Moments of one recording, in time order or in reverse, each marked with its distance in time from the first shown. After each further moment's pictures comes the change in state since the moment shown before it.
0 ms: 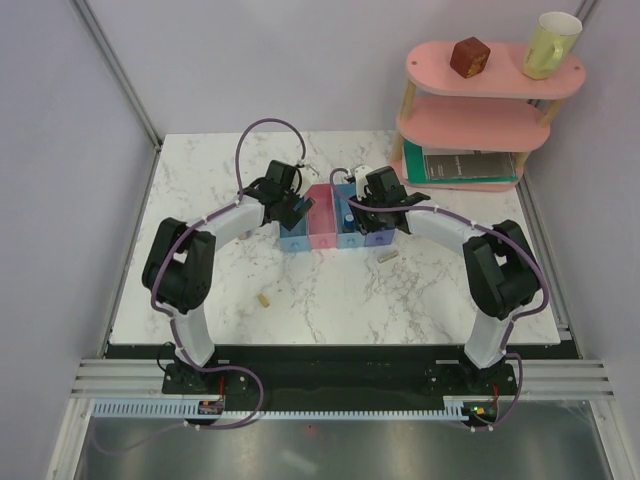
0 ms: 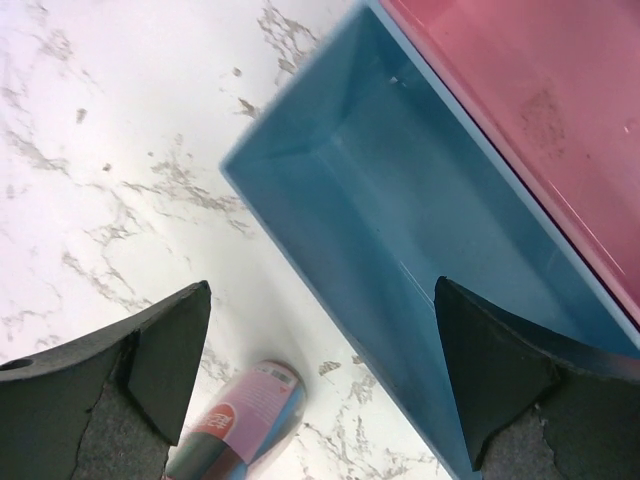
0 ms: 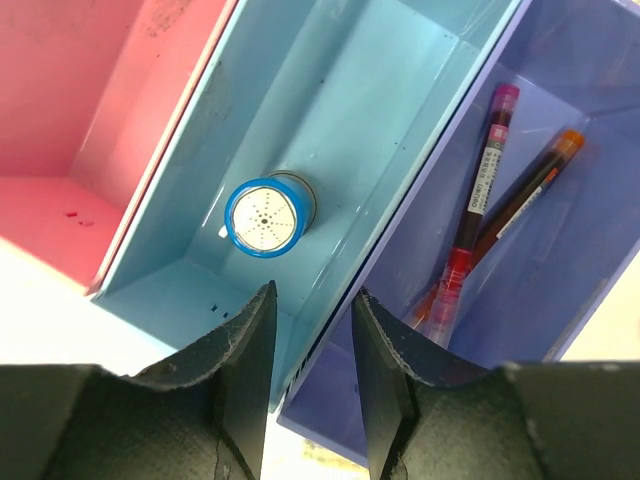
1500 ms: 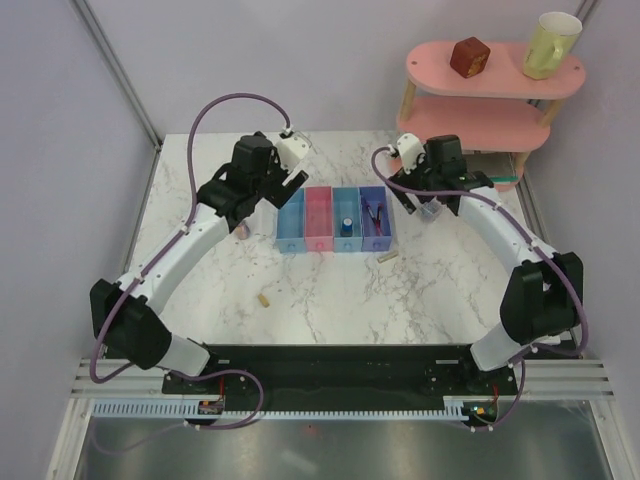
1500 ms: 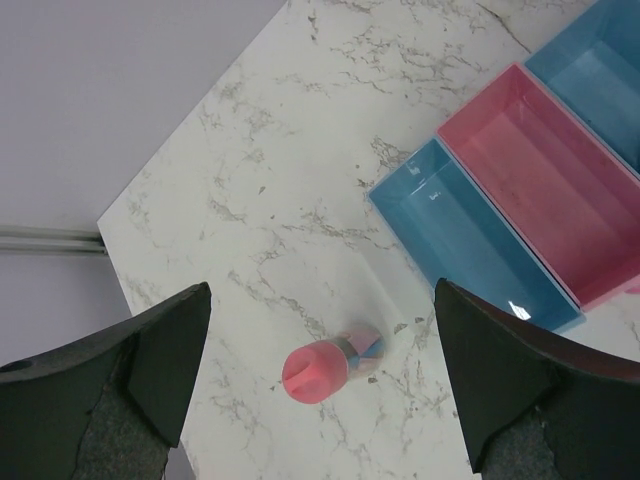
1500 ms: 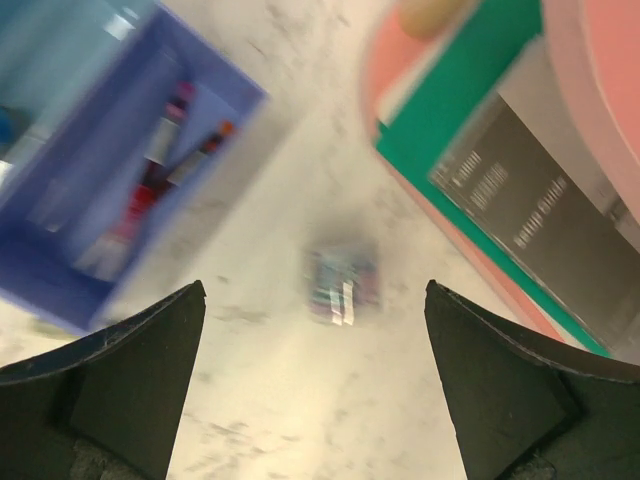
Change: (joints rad) left arm -0.049 -0.386 0.102 -0.158 -0.012 0.078; right arm -0.218 -0.246 0.075 -0.200 0.011 -0.451
